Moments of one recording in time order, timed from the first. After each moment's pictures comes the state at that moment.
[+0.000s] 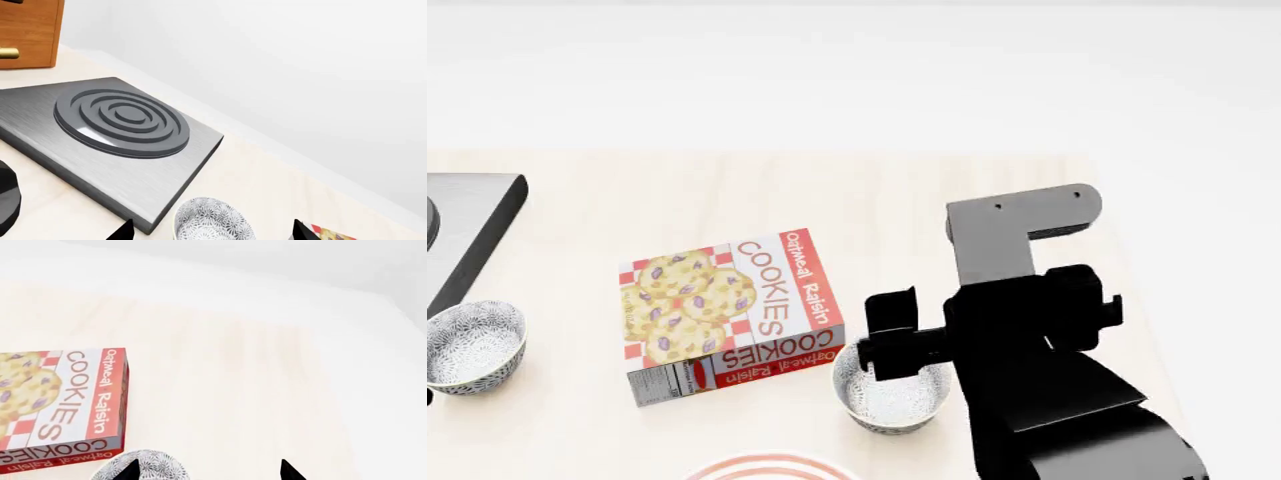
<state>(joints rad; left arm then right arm) -0.25 -0.29 -0.31 0.12 -0.65 -0.44 -0.22 0.82 0.20 -0.24 -0.01 0.38 1.17 0.19</state>
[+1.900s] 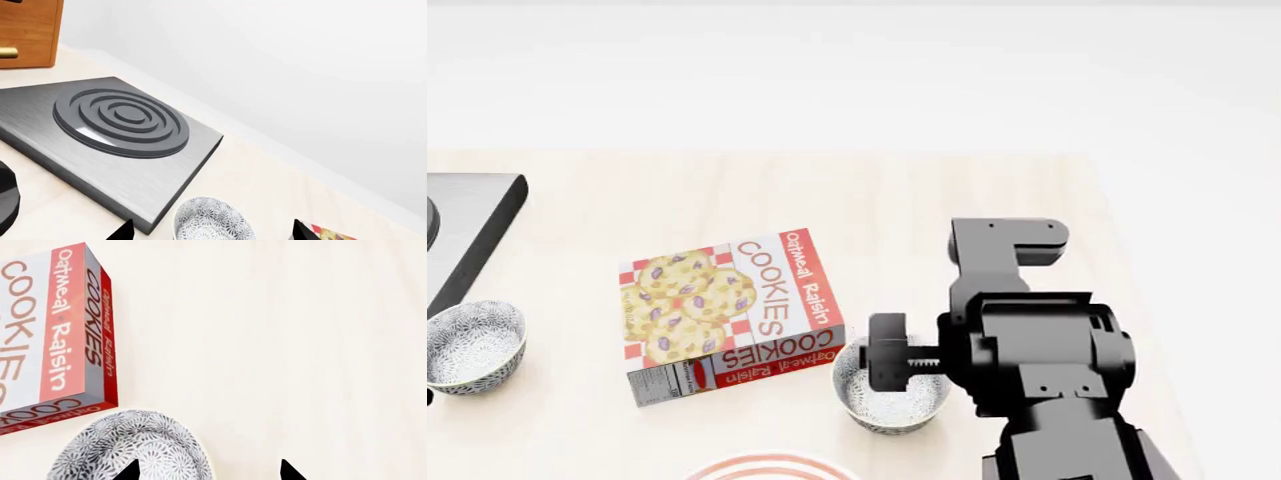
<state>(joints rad) -0.25 -0.31 -0.29 0.11 -0.67 -0.42 -0.24 1.29 0.04 -0.29 1.28 0.30 0.82 -0.10</state>
